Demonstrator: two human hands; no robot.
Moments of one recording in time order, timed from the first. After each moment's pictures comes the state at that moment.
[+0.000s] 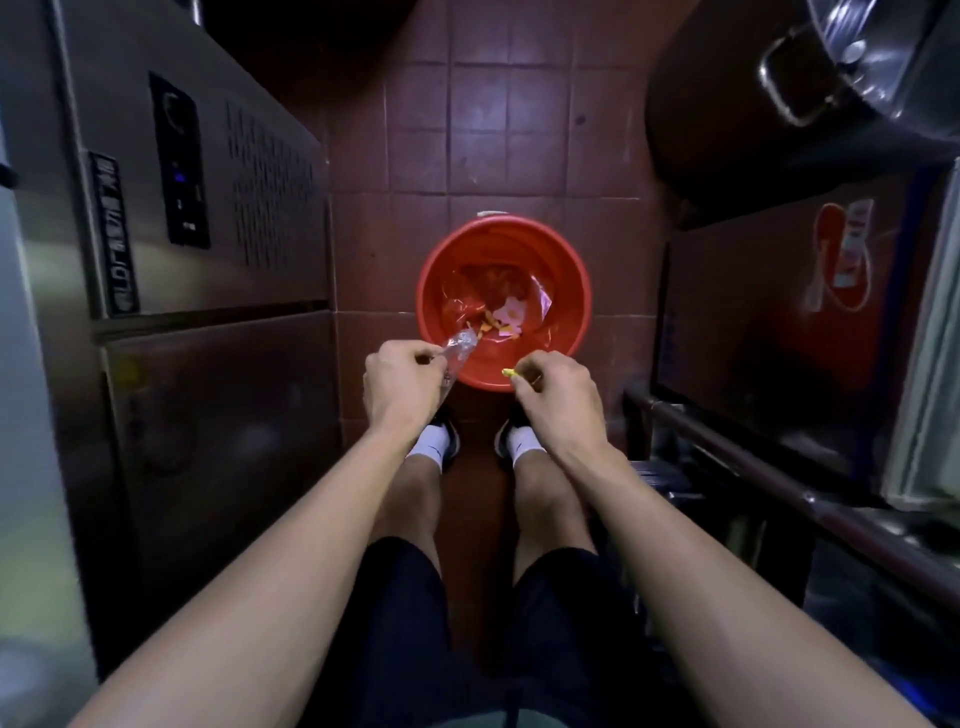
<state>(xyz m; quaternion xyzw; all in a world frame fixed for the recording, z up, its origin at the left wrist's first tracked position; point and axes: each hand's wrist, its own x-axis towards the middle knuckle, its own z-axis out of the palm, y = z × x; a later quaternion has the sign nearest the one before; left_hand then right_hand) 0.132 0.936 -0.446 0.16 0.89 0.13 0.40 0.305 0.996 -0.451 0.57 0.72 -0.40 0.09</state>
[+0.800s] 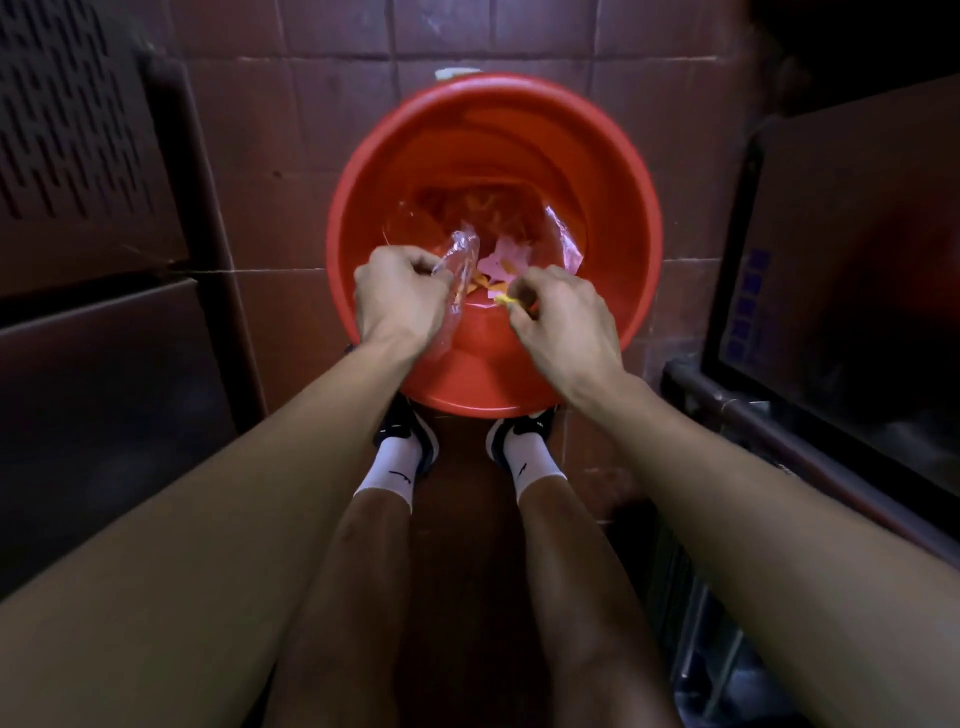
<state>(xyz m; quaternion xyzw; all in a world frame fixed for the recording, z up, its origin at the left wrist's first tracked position) 0.136 1.003 -0.751 0.17 0.88 0.12 0.43 0.295 1.049 -0.725 0.54 0.74 -0.38 0.15</state>
